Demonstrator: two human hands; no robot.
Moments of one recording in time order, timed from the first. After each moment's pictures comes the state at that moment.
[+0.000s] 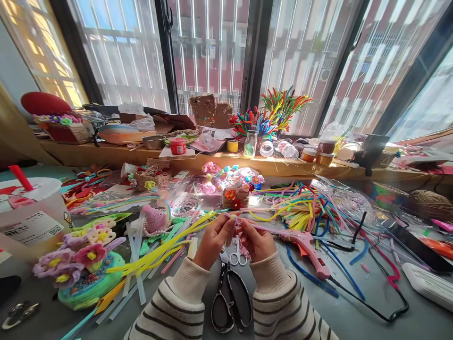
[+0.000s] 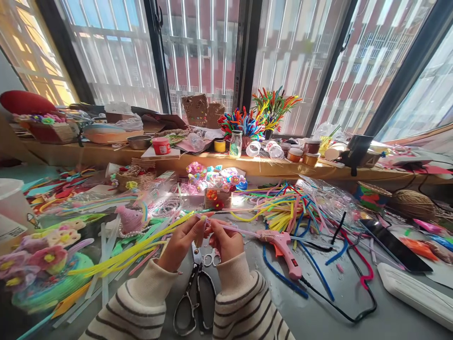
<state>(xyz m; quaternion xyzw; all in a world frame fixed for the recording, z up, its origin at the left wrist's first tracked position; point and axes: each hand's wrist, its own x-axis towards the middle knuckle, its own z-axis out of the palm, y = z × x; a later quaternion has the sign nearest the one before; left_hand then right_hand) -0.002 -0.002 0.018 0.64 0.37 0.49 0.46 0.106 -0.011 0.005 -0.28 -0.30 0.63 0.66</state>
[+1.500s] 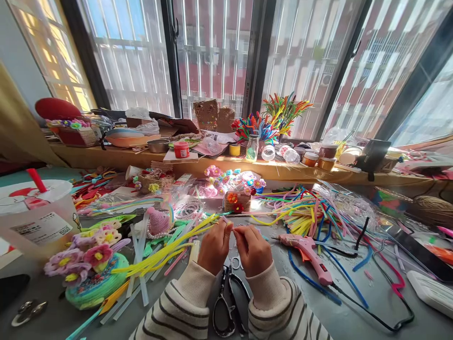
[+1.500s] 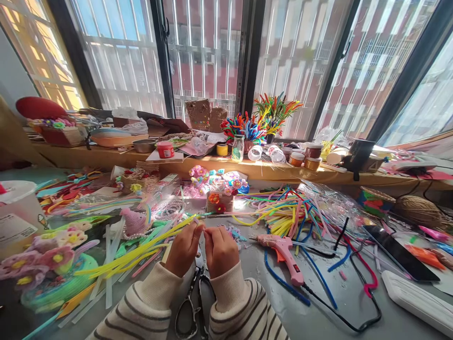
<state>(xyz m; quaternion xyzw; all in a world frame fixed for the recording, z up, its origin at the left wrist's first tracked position) -0.006 0.002 -0.002 0.76 0.50 0.42 0.02 0.102 -0.019 -0.003 -0.44 -0.72 -0.03 0.54</state>
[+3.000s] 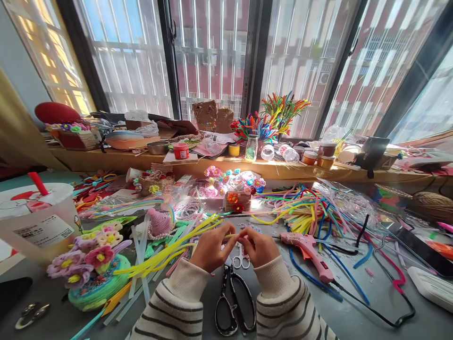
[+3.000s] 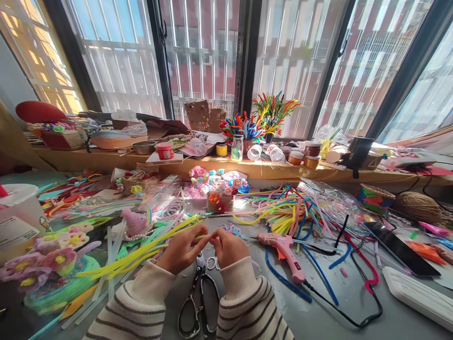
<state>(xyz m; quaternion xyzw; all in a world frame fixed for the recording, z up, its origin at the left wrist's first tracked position) -0.020 -0.006 0.019 0.83 0.44 0.31 0.14 0.122 -0.014 -0.008 -0.53 -0.75 0.10 0.38</state>
